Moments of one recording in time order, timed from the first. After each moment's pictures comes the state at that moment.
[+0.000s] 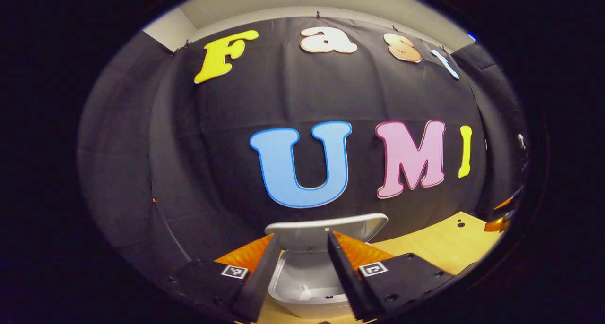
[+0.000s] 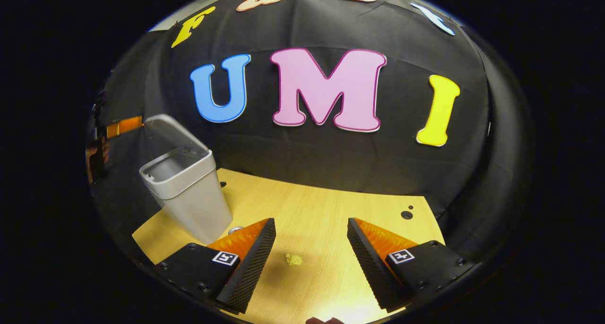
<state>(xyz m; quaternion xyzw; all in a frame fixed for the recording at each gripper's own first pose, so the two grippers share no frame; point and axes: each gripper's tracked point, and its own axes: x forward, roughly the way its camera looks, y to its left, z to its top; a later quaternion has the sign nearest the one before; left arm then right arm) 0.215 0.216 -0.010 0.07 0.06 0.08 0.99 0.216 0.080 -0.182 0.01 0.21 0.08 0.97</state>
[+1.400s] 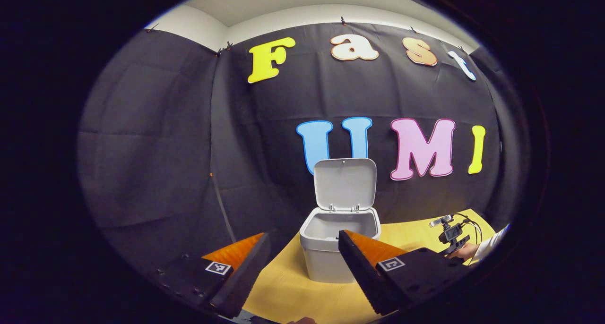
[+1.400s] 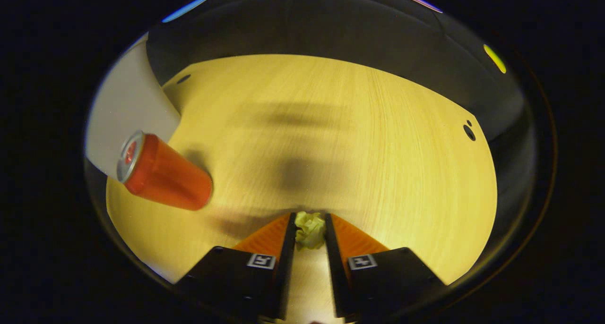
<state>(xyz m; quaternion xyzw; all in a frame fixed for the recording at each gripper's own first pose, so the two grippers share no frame) 0.027 0.197 -0.030 0.04 0.13 0.19 0.97 0.257 0.121 -0.465 -0.01 0.52 0.06 0.85</state>
